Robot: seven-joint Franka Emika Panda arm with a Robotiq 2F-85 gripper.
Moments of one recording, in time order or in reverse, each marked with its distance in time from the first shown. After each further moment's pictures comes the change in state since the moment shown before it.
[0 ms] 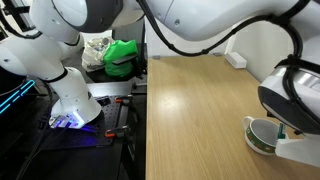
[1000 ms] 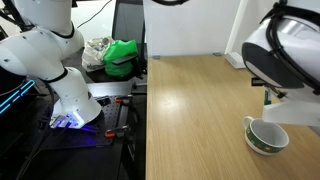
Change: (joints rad) arm 0.006 -0.277 0.051 -0.298 0.056 -0.078 -0.157
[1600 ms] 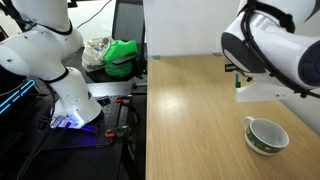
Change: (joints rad) arm 0.071 -0.103 0.001 -0.175 0.033 -0.138 -0.109
